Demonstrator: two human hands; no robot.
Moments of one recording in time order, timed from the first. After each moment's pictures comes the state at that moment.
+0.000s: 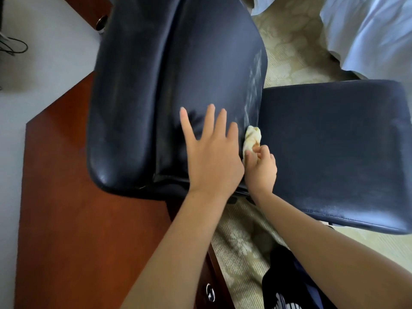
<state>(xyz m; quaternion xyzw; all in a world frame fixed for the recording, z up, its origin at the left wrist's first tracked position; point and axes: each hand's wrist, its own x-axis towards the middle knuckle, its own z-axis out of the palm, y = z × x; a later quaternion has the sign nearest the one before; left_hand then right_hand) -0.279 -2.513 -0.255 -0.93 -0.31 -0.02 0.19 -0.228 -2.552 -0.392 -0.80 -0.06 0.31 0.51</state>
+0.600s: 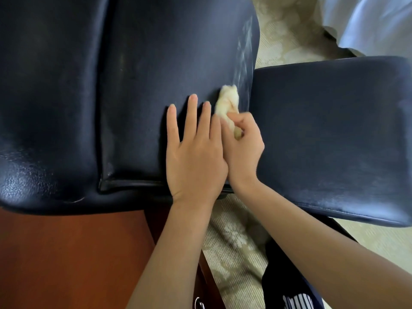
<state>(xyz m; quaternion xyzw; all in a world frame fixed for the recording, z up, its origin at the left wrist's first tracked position) -0.278 -2.500 -0.309 -0.92 -0.31 -0.03 0.23 -0.219 -2.523 -0.367 -0.70 -0.06 0.26 0.66</state>
